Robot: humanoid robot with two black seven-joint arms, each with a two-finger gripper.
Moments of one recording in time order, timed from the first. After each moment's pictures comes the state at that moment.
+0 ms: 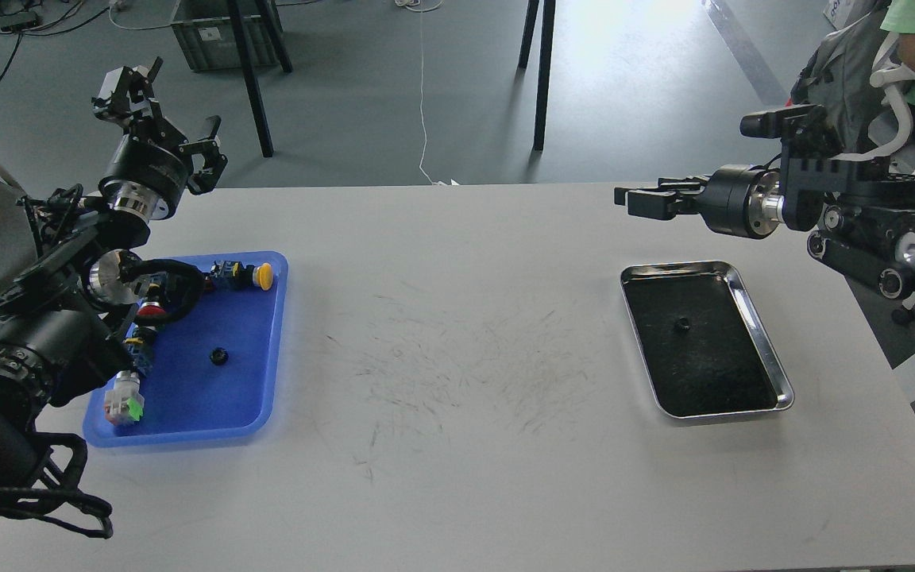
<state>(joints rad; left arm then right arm) -0.93 0.19 -0.57 -0.20 -0.05 -0.49 -0.49 1.28 -0.46 -0.34 0.67 -1.05 0.10 0.49</state>
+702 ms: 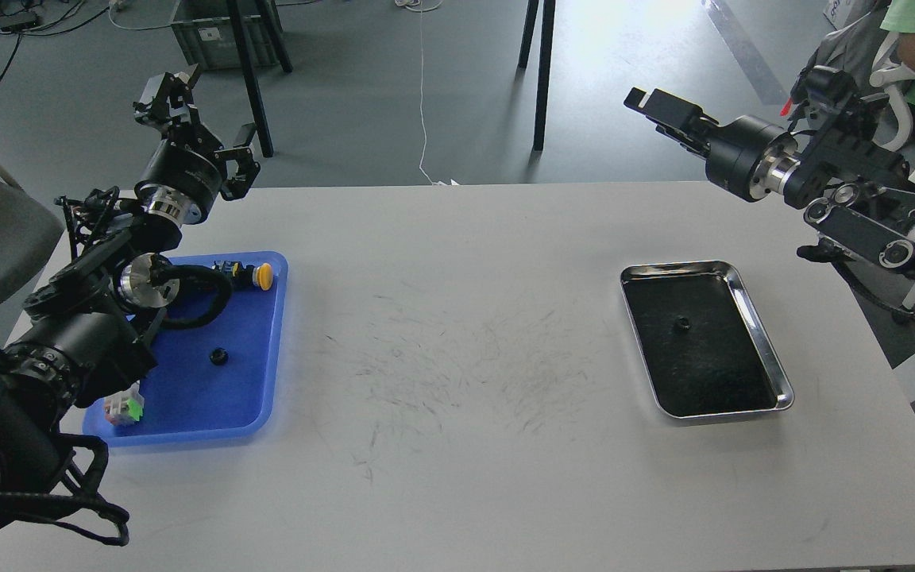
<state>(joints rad) -0.94 0.15 -0.47 -0.19 -0.01 -0.42 -0.49 1.15 -0.47 -0.02 0.67 -0.72 0.08 0.49</state>
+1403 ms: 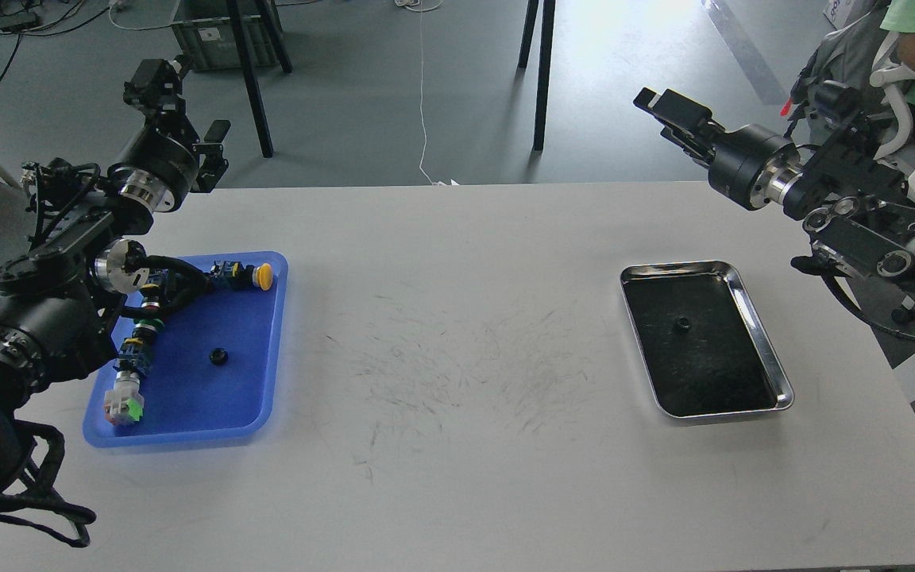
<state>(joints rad) -0.99 0.22 -0.30 -0.19 0.02 -0.38 -0.49 1.11 -0.46 0.04 0.66 -0.72 0.08 0.49</state>
